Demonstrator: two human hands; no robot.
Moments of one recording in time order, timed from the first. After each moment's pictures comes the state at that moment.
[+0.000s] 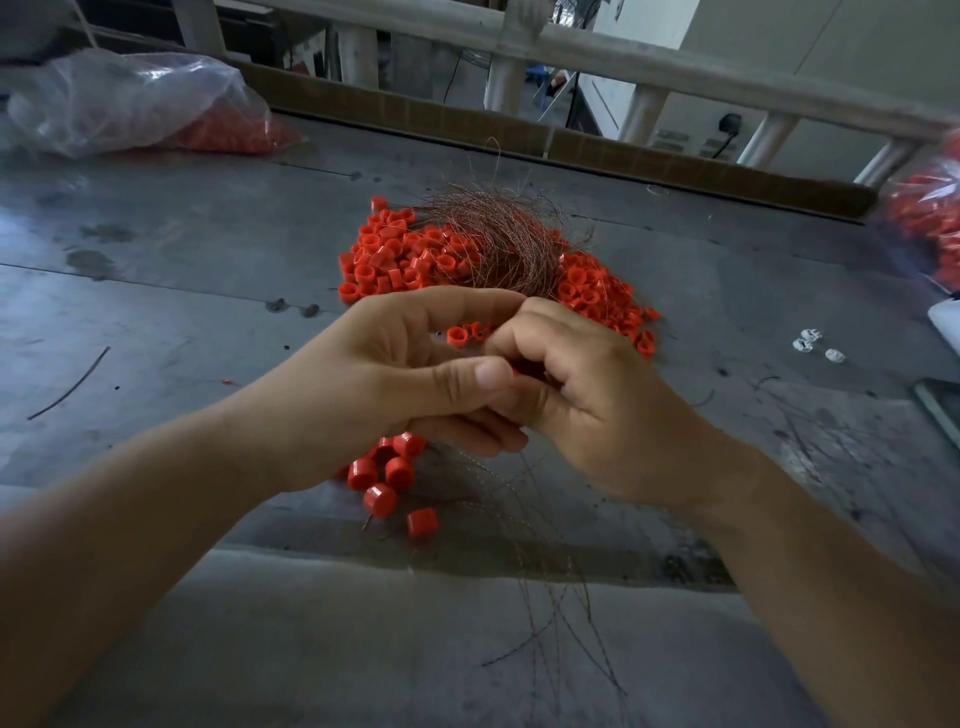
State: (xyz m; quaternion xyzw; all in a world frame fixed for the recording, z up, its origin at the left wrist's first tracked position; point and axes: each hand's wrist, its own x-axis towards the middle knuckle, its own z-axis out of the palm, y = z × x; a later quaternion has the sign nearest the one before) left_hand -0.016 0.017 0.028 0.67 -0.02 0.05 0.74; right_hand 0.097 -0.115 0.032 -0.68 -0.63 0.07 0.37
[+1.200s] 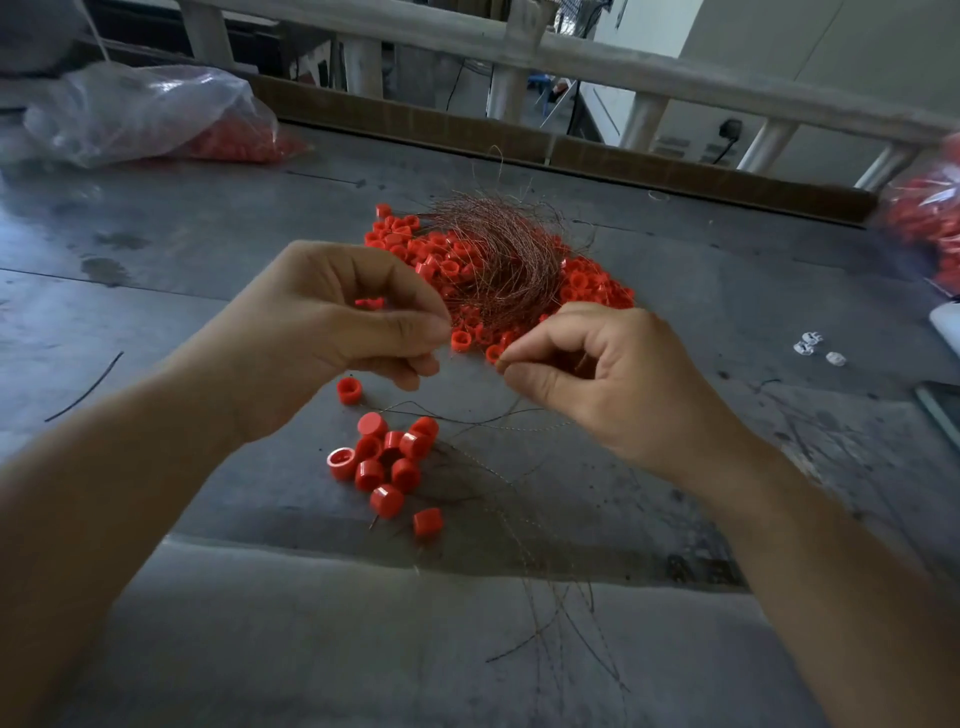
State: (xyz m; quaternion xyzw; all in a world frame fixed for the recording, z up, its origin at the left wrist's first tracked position) left_hand -0.018 0.044 0.037 0.75 0.08 0.17 0.64; right_hand 0.103 -0.119 0.036 -0.75 -0.53 0.08 0.39
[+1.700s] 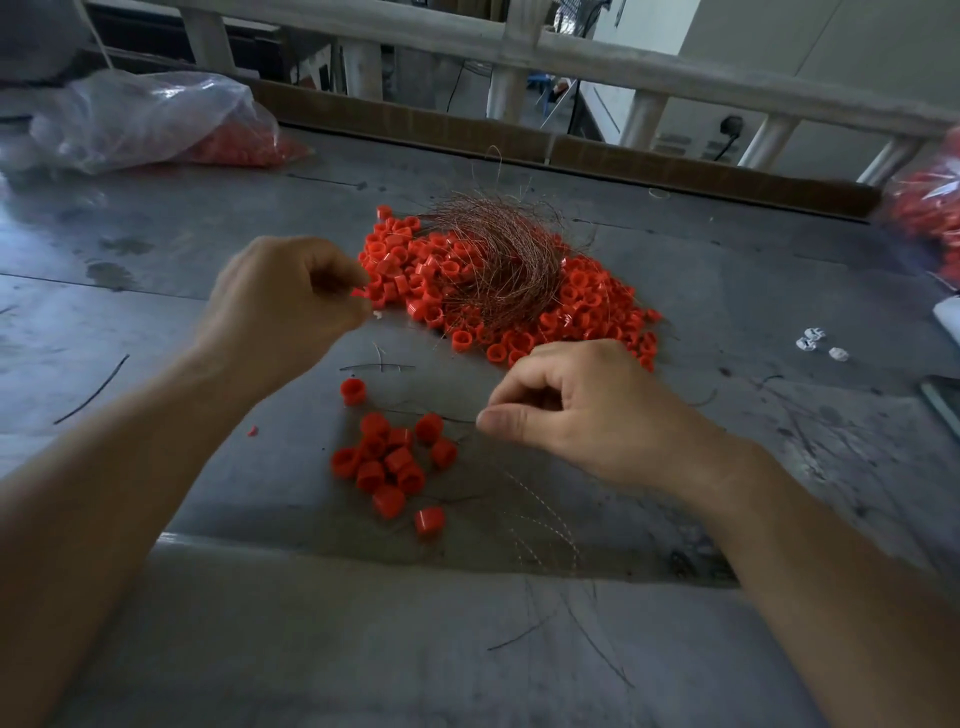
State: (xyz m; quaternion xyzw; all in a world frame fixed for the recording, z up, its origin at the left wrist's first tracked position) left_hand -0.004 0.071 0.018 0.85 0.31 0.28 0.32; right_hand 0.102 -0.117 0.028 -0.78 -0.55 0.14 0.28
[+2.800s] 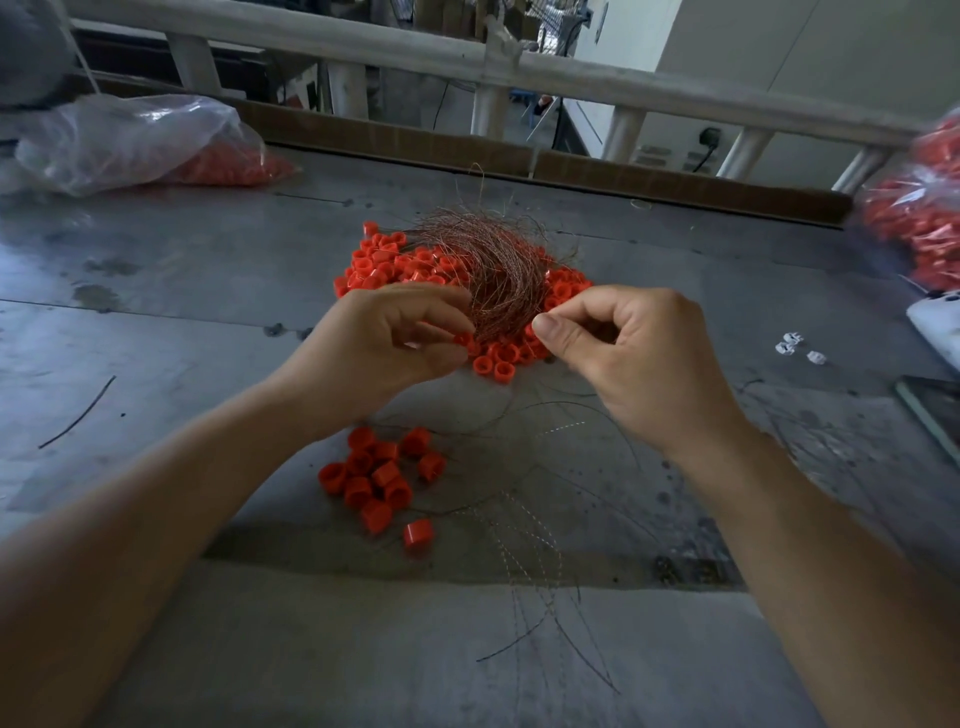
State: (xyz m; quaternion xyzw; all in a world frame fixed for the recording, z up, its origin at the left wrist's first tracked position) left_hand 0.020 0.044 0.002 0.85 0.05 0.23 0.48; right_hand 0.119 -0.125 0.036 -0.79 -0.44 -0.05 0.43
